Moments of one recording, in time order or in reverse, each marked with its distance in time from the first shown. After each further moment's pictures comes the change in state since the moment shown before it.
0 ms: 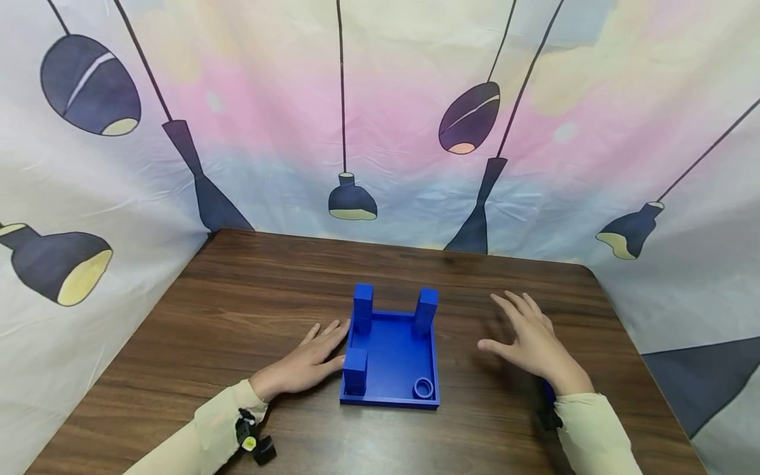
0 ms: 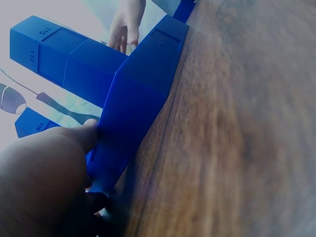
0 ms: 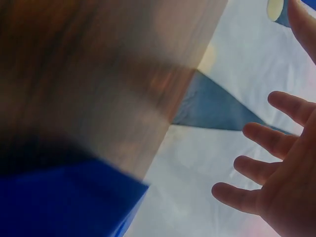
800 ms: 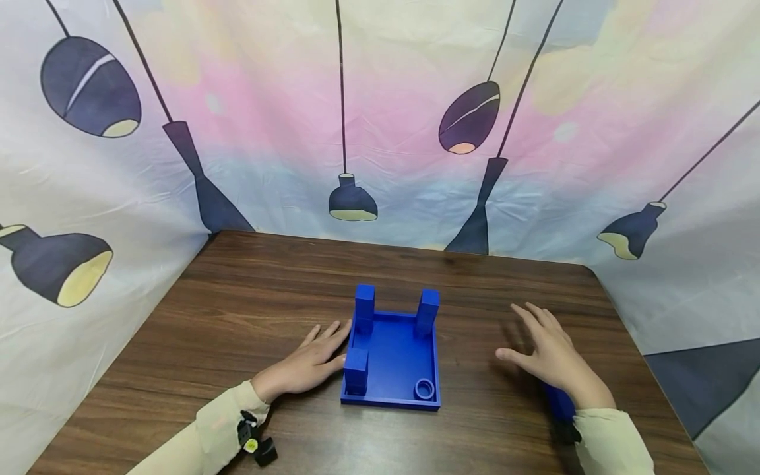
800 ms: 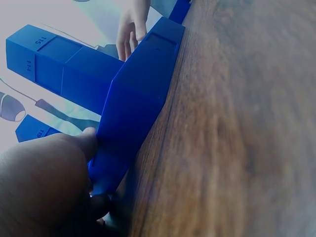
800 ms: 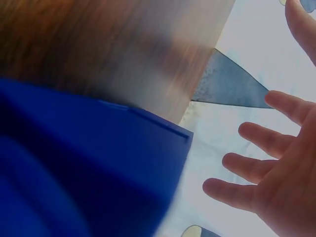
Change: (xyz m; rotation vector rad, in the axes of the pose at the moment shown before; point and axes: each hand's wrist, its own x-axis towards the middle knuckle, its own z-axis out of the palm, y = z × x) left_hand 0.003 0.002 0.002 0.018 -0.004 -0.024; right_hand -0.023 0.022 -0.001 0.046 -0.031 0.058
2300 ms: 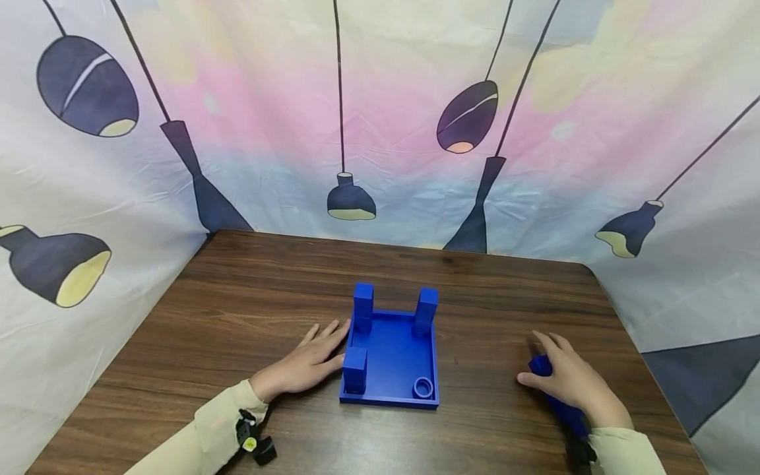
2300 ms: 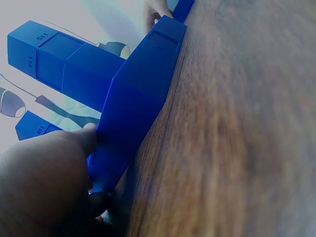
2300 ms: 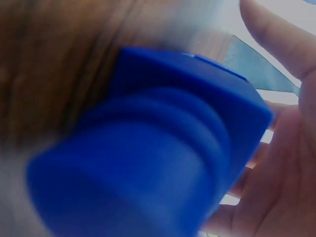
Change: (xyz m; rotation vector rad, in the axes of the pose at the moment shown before) left_hand -0.001 -0.002 0.000 0.001 0.013 0.014; right_hand -0.030 0.022 -0.001 -0.074 -0.198 0.198
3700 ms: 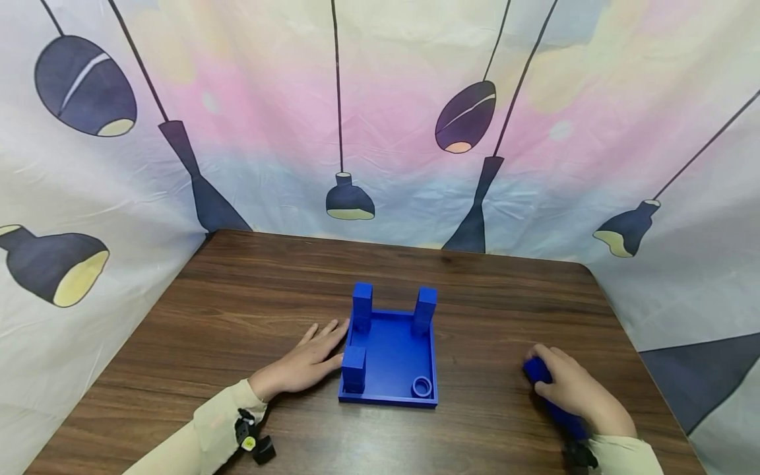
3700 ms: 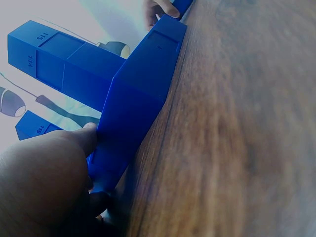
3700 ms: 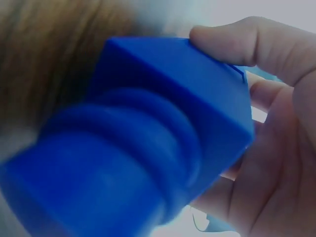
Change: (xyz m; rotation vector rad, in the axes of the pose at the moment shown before) left_hand 0.001 0.001 0.000 0.000 -0.005 0.002; right_hand -0.009 0.001 0.000 0.056 -0.020 -0.157
